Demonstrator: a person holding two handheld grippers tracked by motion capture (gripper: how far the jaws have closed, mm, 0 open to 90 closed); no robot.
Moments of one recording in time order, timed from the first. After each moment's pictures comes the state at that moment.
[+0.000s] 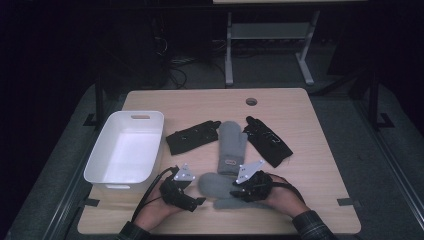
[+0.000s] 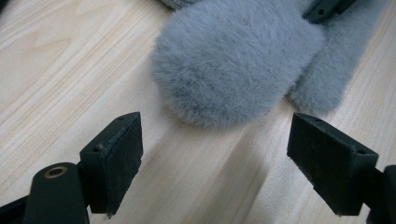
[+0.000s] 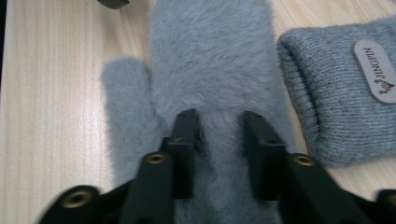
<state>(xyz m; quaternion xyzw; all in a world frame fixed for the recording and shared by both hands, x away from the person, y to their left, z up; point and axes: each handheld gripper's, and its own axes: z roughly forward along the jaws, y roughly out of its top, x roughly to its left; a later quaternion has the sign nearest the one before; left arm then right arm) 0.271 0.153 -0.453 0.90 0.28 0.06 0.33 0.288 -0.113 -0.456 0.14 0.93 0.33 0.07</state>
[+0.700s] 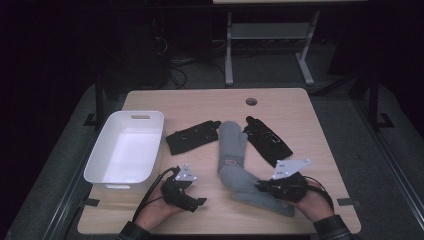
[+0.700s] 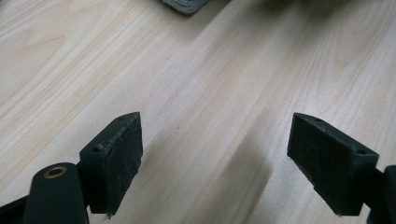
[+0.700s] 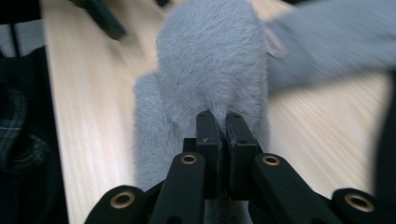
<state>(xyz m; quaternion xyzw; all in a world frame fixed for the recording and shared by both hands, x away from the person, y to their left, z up) 0.273 0.152 -0.454 0.90 0.27 0.06 0.32 0.261 -0.197 -0.419 0.24 0.88 0.40 0.08</state>
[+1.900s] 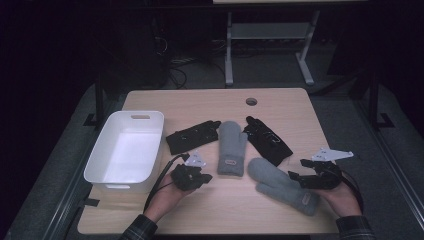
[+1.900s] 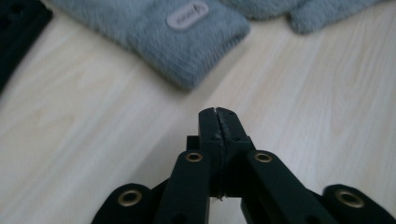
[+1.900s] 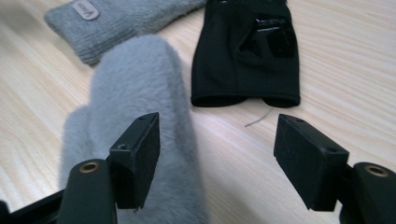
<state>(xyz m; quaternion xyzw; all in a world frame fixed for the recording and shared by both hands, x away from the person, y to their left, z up) 0.308 0.119 -0.433 0.90 0.26 0.05 0.36 0.287 -0.286 -0.437 0.42 0.81 0.38 0.15</state>
